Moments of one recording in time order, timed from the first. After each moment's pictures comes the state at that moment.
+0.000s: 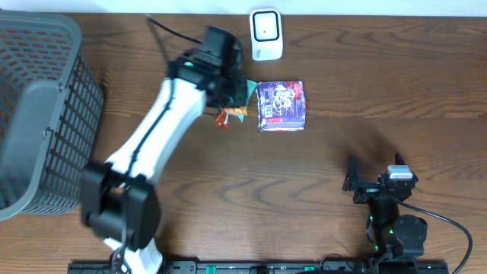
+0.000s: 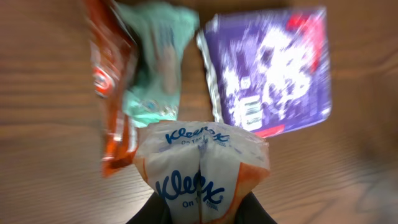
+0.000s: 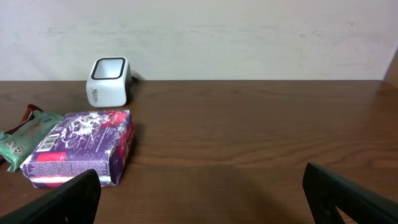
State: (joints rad) left arm -0.42 1.88 1.60 -0.88 0.20 -0.32; right arm 0.02 0.01 0.01 -0.07 -0.01 0.01
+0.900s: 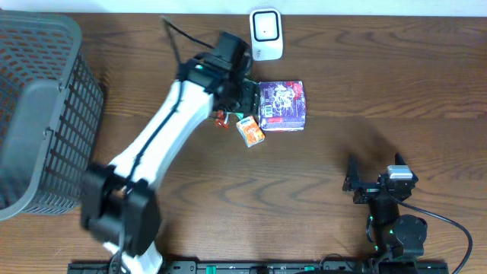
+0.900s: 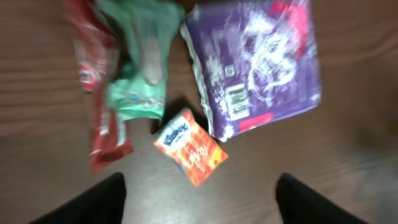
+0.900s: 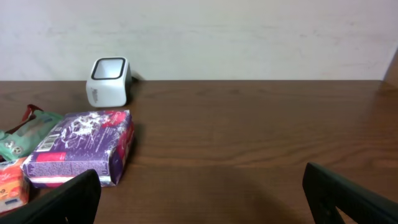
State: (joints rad) left arm -0.43 1.82 1.60 -0.91 0.19 -0.30; right arm 0.02 0.01 0.01 -0.07 -0.01 0.01
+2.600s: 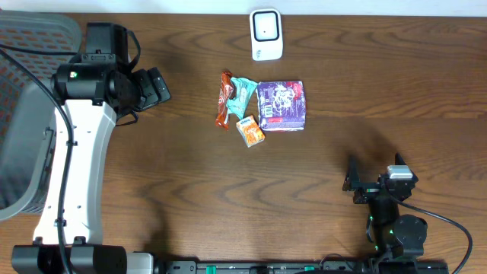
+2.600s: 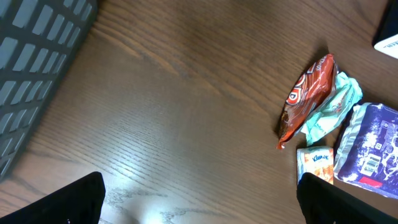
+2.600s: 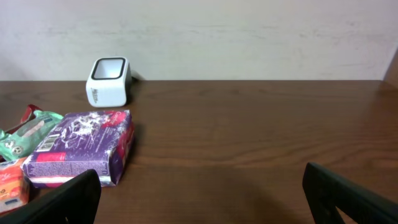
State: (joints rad) left arm -0.01 1.56 1.60 -1.20 -0.01 -0.43; right arm 0.02 0.01 0.01 -0.07 -0.01 0.01
